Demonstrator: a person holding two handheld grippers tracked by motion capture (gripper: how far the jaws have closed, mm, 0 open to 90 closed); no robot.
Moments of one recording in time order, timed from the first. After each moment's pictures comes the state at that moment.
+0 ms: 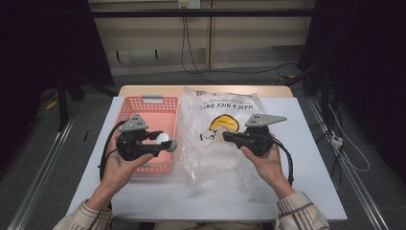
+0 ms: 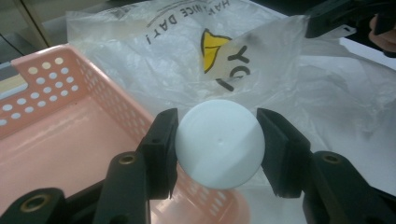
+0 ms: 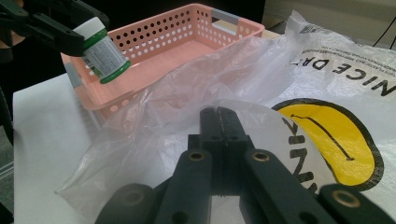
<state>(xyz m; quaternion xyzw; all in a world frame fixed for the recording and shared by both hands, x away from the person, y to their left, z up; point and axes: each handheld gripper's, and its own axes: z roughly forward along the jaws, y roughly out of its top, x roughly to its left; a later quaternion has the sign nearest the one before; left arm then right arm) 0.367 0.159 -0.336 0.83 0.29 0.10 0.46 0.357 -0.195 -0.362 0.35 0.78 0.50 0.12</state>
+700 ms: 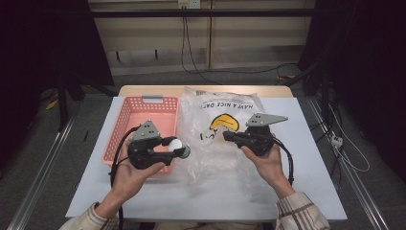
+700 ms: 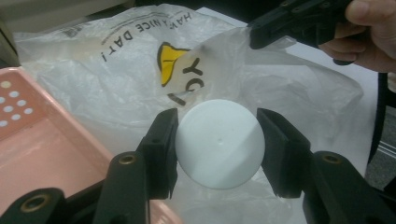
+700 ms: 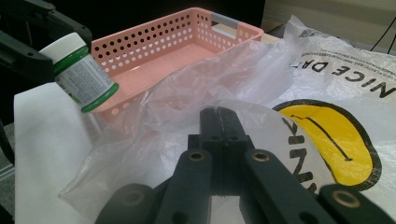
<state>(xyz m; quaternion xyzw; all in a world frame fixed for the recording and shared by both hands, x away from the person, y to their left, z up) 0.343 0.129 -0.333 0.83 0.26 0.09 0.48 0.356 -0.196 -0.360 0.35 0.78 0.51 0.13</state>
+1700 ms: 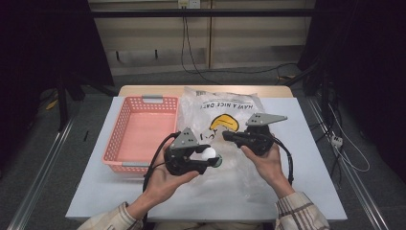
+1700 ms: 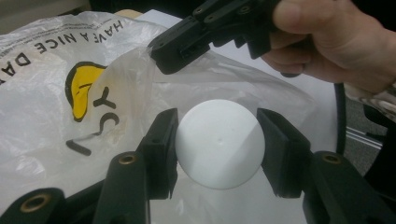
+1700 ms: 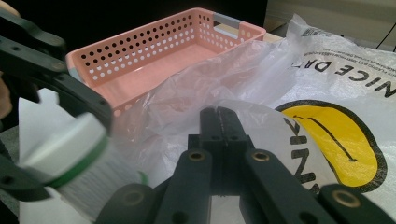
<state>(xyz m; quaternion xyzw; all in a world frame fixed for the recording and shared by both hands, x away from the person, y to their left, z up) 0.333 0.047 -0.348 0.84 0.21 0.05 0.49 0.358 -0.196 -0.361 0.35 0.78 0.51 0.12</state>
